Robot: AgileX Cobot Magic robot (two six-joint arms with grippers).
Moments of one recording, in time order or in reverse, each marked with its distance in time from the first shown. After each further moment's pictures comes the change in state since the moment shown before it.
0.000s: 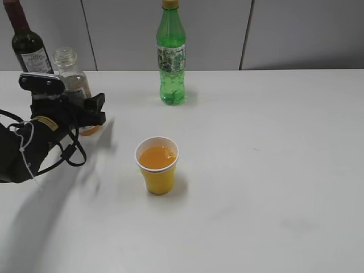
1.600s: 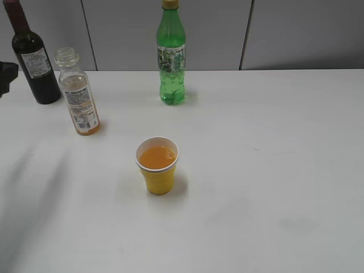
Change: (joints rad) left arm 0.144 -0.899 0.249 -0.099 0.859 0.296; right arm 0.000 0.000 0.000 0.000 -0.001 0.000
